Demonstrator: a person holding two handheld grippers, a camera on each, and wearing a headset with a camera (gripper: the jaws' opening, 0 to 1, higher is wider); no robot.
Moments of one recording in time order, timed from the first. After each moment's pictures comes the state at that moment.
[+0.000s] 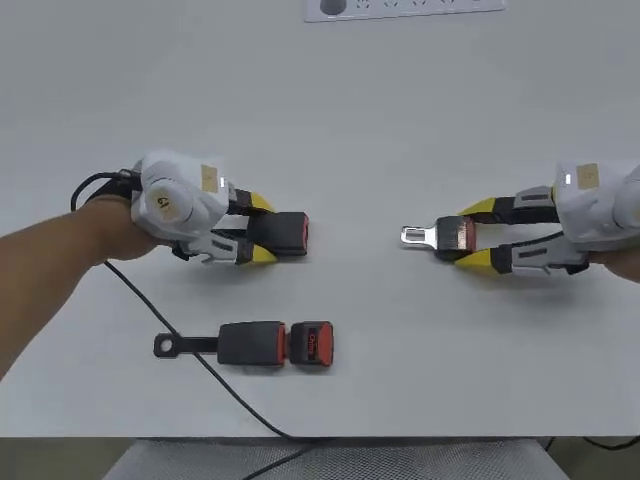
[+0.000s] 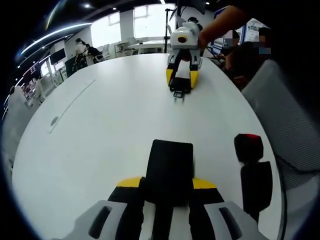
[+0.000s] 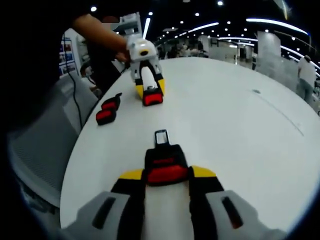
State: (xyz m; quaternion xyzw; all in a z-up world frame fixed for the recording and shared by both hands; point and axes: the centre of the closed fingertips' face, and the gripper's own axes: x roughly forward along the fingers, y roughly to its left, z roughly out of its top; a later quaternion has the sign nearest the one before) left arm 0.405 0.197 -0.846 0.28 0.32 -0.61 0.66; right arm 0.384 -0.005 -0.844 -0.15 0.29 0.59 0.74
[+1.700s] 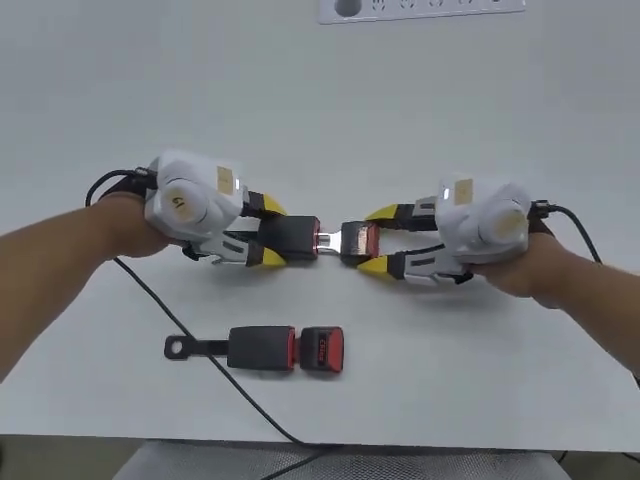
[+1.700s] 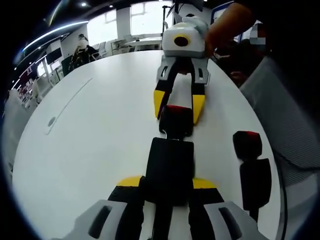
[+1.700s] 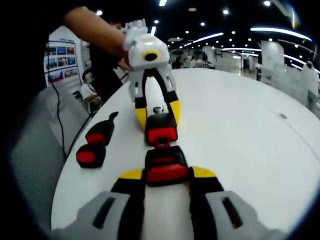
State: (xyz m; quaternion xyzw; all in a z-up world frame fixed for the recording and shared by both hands) left arm 0.407 0.199 -0.848 0.30 0.33 -0.62 0.65; right arm 0.407 0.123 -0.845 -0.14 0.26 0.61 0.74
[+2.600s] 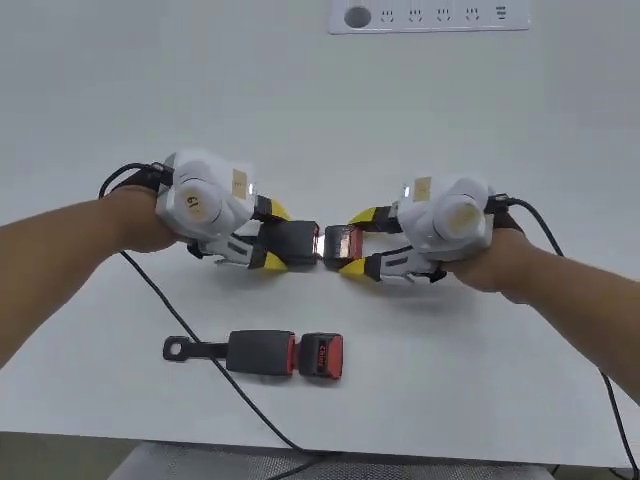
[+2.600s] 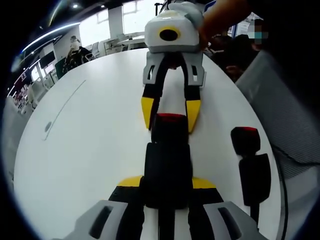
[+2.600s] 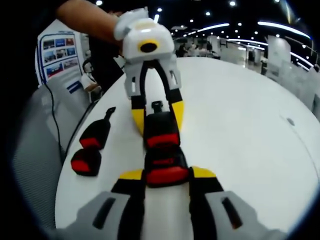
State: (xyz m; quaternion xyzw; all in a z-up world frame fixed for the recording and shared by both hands) left arm 0.404 0.199 -0.849 0.31 0.33 -0.63 0.63; right arm 0.411 0.155 -0.851 -0.18 0.29 0.61 0.71
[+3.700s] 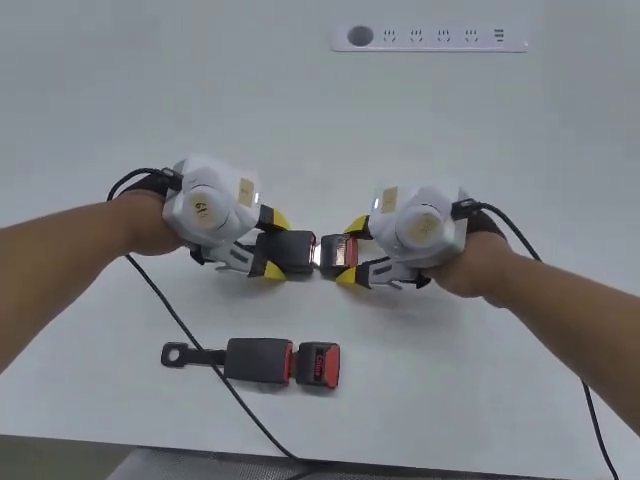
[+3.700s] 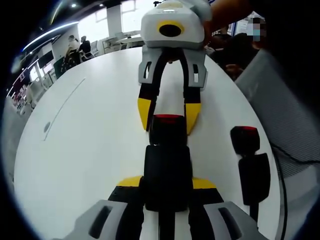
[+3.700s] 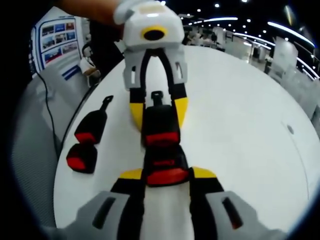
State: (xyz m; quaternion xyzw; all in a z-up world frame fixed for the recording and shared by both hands) left arm 0.404 0.199 -0.849 0.32 0.33 -0.63 0.62; right arm 0.407 0.148 -0.855 -0.25 0.31 0.60 0.70
